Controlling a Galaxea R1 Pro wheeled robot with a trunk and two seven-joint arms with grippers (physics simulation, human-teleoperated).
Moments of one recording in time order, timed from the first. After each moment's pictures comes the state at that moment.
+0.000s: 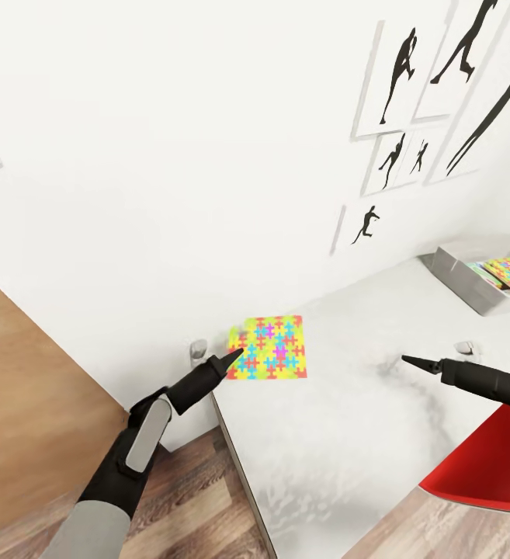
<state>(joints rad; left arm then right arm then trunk) -0.55 -0.10 -0.02 -1.08 0.77 0.51 -0.63 -0.53 -0.63 -0.11 -1.15 -0.61 0.72 0.85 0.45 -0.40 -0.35</state>
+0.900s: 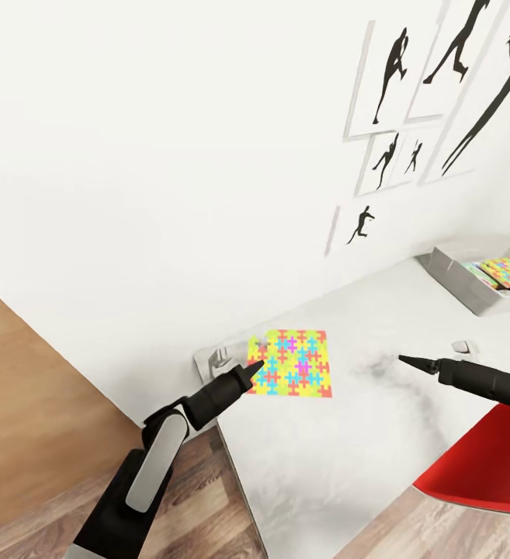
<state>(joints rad) -0.42 -0.11 -0.24 -1.37 0.90 0.52 -0.24 -0.52 -0.62 -0.11 -1.19 -0.61 0.72 0.85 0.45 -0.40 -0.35</state>
